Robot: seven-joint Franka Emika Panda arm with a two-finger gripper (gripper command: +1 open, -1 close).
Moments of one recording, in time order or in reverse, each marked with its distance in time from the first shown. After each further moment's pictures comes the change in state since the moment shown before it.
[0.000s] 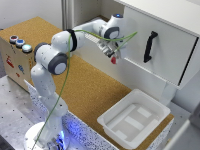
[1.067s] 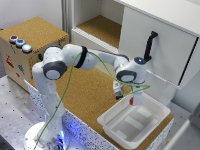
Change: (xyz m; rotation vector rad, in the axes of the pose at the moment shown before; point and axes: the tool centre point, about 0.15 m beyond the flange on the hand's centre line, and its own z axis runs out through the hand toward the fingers) arm 0.021 0.239 0.152 0.036 0.004 0.529
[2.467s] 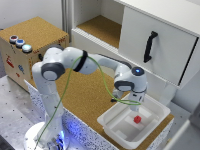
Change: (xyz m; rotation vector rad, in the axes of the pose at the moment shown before) arm -0.015 -0.005 -0.081 0.203 0.195 0.289
